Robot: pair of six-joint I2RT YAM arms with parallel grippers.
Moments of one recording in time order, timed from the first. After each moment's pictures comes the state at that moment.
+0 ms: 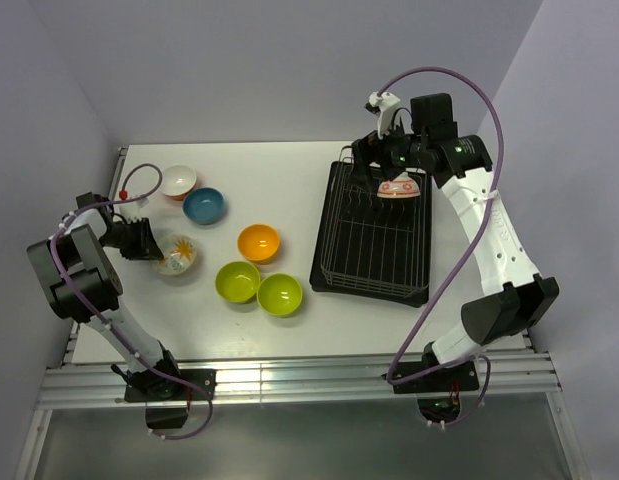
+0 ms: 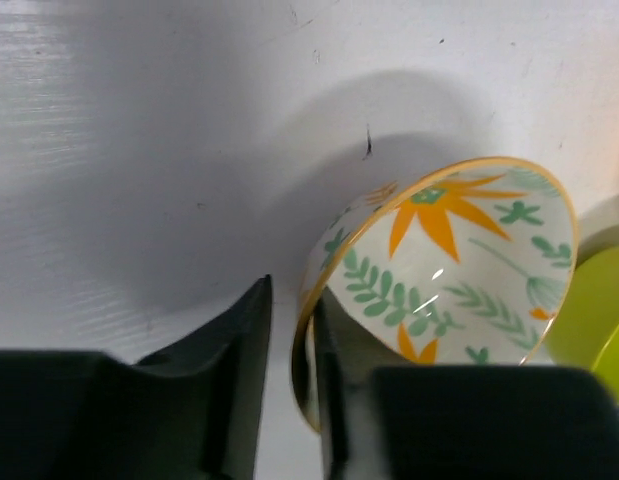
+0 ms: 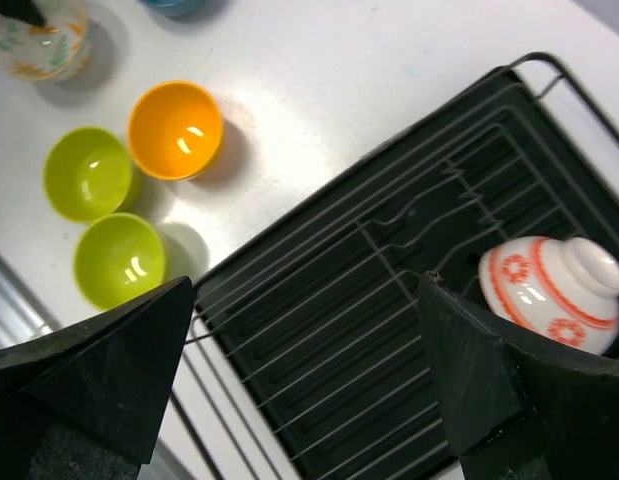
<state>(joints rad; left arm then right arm) 0.46 1.82 1.17 -0.69 0.53 0.37 0.25 1.55 1.81 -0.96 -0.48 -0.22</state>
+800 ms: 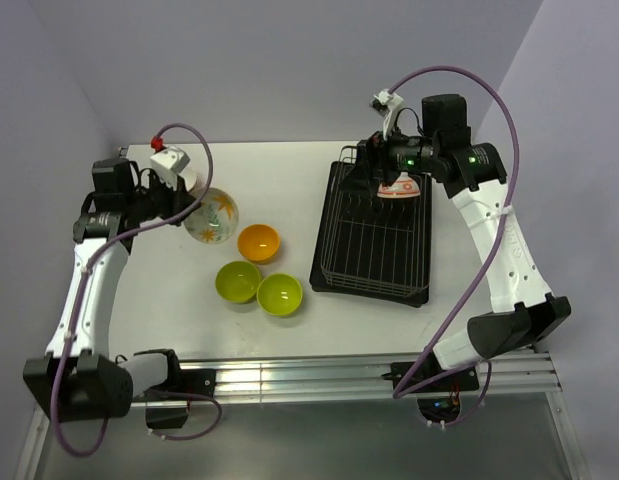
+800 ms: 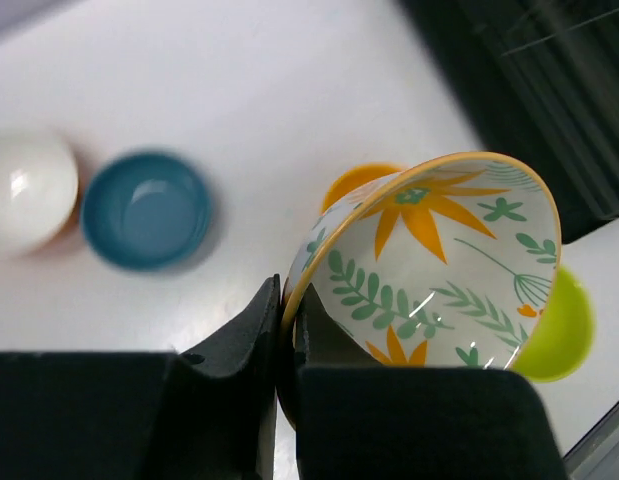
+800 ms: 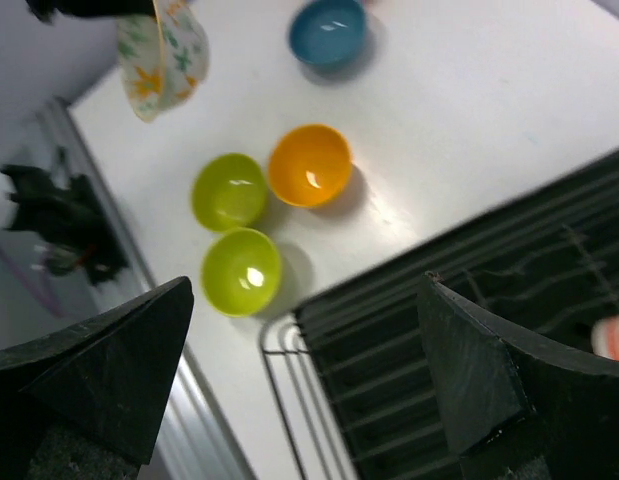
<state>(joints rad) 0.10 1.22 1.17 -0.59 0.65 0.32 0.26 1.46 1.80 -0.93 -0.70 -0.15</state>
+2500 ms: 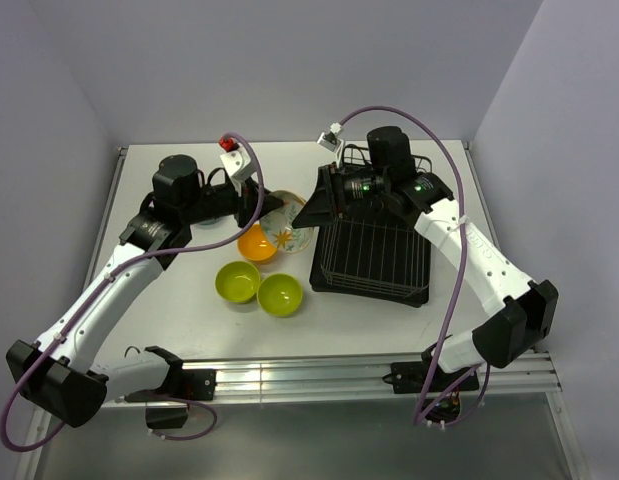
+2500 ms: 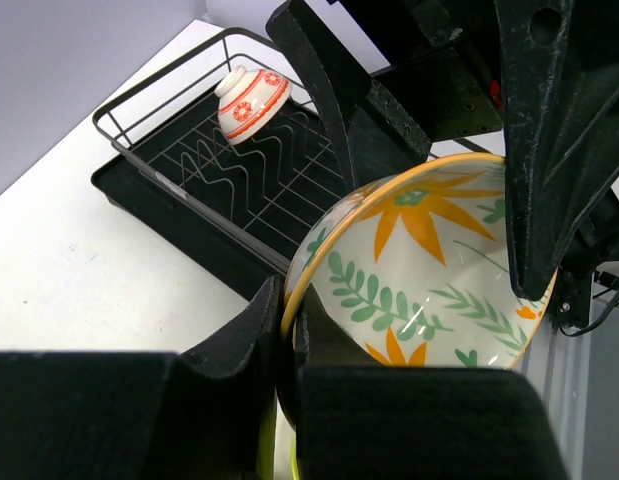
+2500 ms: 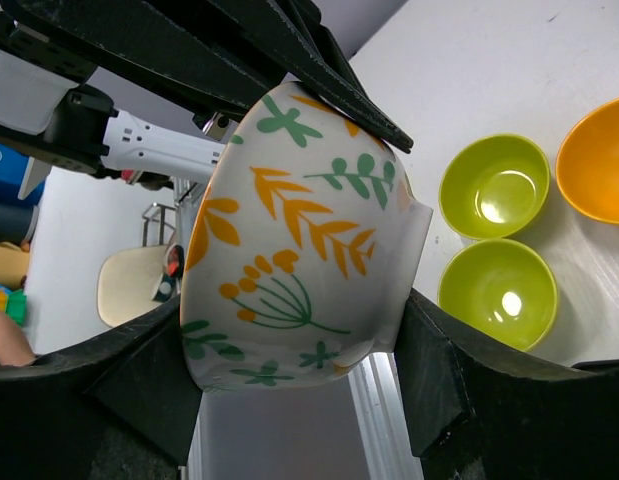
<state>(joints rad) -0.48 1.17 1.19 -0.19 0.67 0.05 0.51 1.42 1.45 -0.49 -1.01 0.42</state>
